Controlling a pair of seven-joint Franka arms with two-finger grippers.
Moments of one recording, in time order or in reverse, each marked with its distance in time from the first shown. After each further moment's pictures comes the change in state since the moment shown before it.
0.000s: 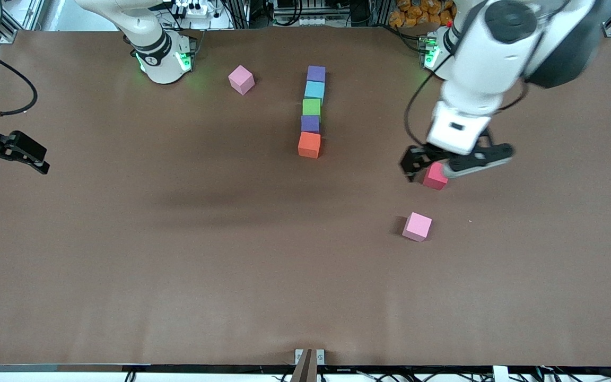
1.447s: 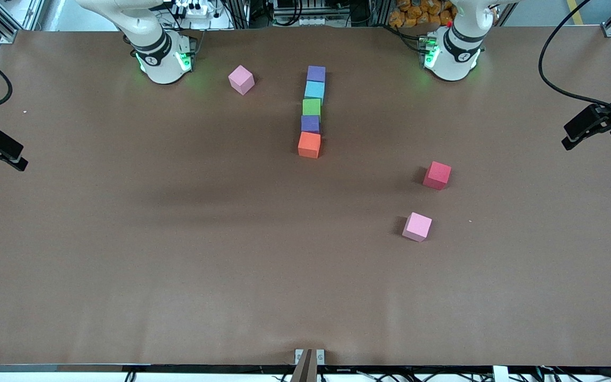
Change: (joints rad) left arm 0.103 -0.066 0.253 0.214 -0.085 -0.351 0.474; right arm -0.037 -0.001 -0.004 0.032 0.001 -0.016 0.040
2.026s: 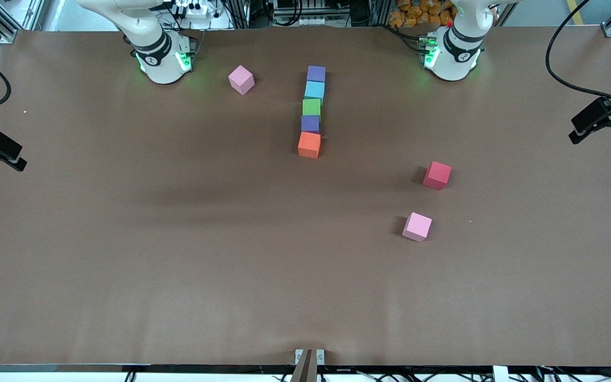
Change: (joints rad) left arm -0.001 -0.015 0.028 0.001 0.000 -0.021 0.049; right arm -0.005 0.001 -0.001 0.000 0.000 0.000 0.000
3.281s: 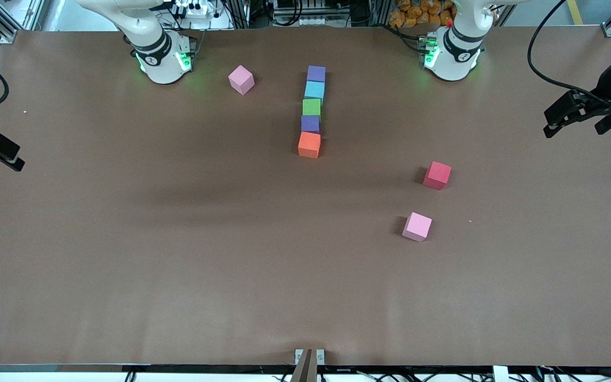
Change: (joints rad) left arm -0.113 0.000 0.030 0.001 0.000 -0.026 0.018; right arm -0.005 0.000 0.000 0.000 0.000 0.000 0.000
